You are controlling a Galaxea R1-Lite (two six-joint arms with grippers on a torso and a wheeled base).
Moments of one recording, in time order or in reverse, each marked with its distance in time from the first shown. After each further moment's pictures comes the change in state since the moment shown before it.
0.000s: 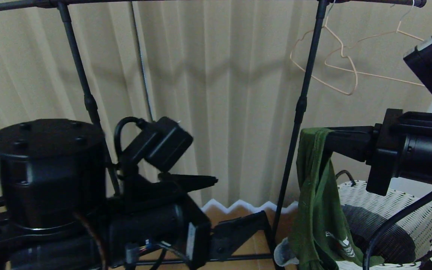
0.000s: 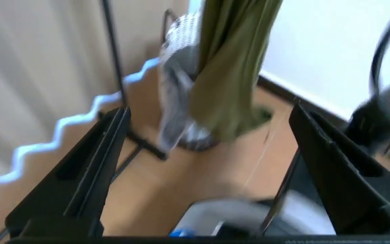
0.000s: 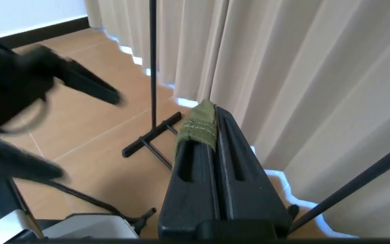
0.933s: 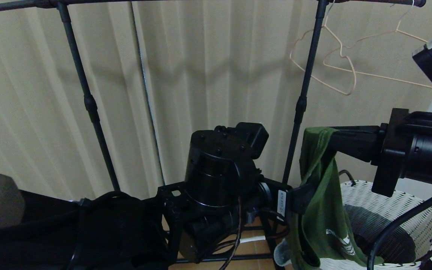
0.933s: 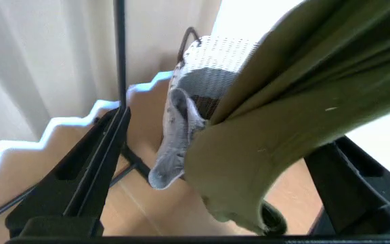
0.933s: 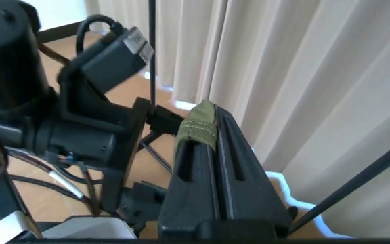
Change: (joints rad) left arm -0.077 0.396 -0.269 -0.147 0.227 -0.158; right arm -0.001 -0.015 0.010 -0.007 -0.001 0.000
